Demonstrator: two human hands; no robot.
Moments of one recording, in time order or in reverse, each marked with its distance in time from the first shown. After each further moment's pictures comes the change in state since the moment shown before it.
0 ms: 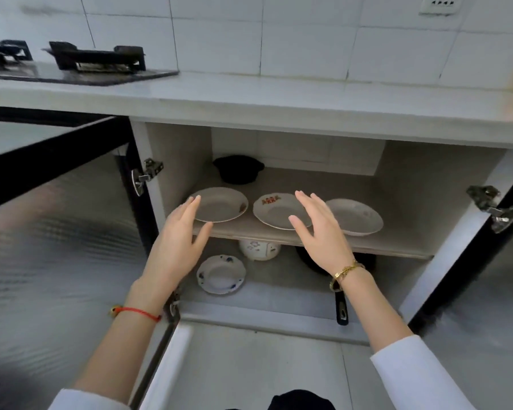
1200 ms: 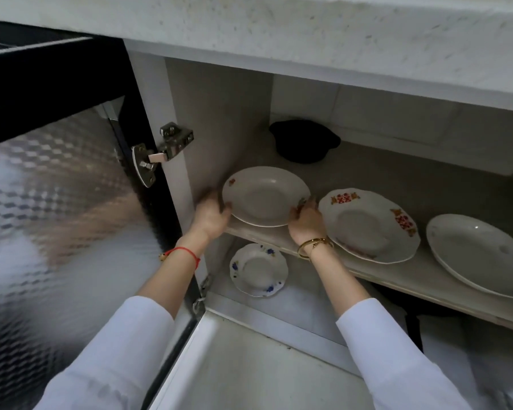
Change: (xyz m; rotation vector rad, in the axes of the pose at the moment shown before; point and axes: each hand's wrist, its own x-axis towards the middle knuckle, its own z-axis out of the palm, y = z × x) left_hand 0.150 -0.160 0.122 -0.105 -0.162 -0.569; right_hand 0.171 0.046 0.239 0.128 -0.350 0.475
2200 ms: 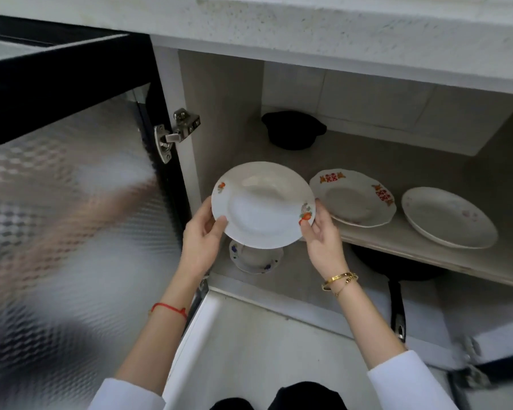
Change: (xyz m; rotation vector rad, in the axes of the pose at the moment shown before) left_hand -0.129 -0.023 -0.016 -0.678 0.070 0.270; right_hand -0.131 0.033 -0.024 0.592 0.030 -0.254
